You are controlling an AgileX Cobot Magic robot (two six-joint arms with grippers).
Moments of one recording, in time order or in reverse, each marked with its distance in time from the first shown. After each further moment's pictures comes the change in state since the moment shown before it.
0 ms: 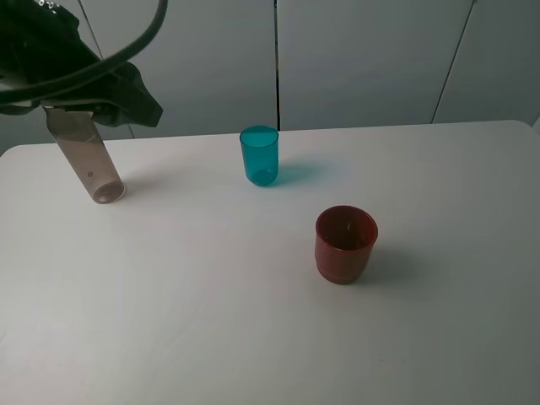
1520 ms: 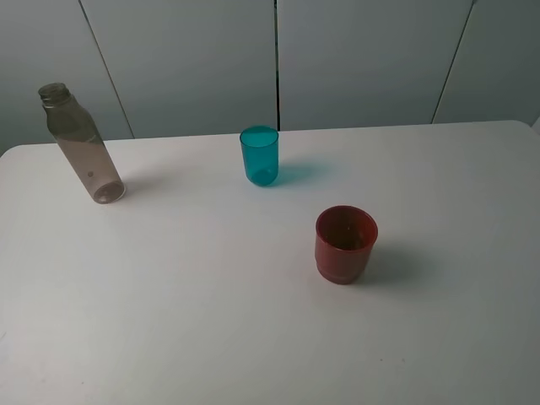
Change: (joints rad) left arm 0.574 -1.256 0.478 -0.117 0.432 0.149; right arm 0.000 0.000 0.000 0.000 0.000 0.000
